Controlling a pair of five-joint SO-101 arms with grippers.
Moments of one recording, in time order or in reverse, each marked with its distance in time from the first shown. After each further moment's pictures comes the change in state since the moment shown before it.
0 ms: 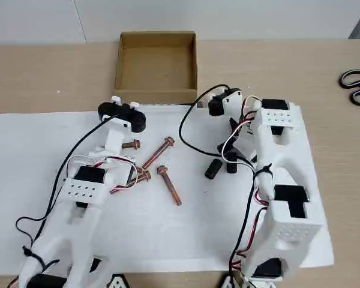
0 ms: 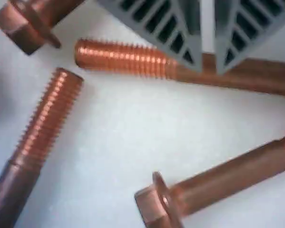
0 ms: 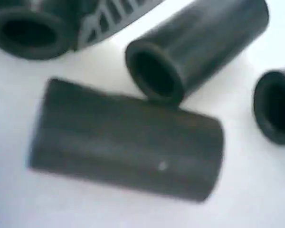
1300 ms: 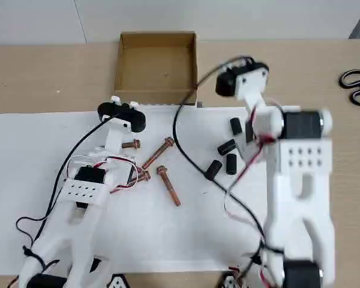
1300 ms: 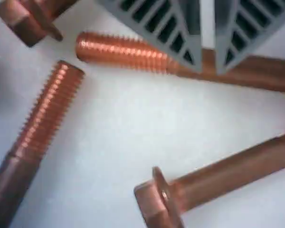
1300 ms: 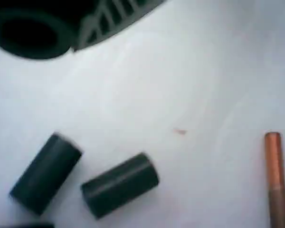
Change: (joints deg) left arm 0.0 0.0 0.3 -1.1 0.1; right arm -4.9 -42.0 0.9 25.9 -20.6
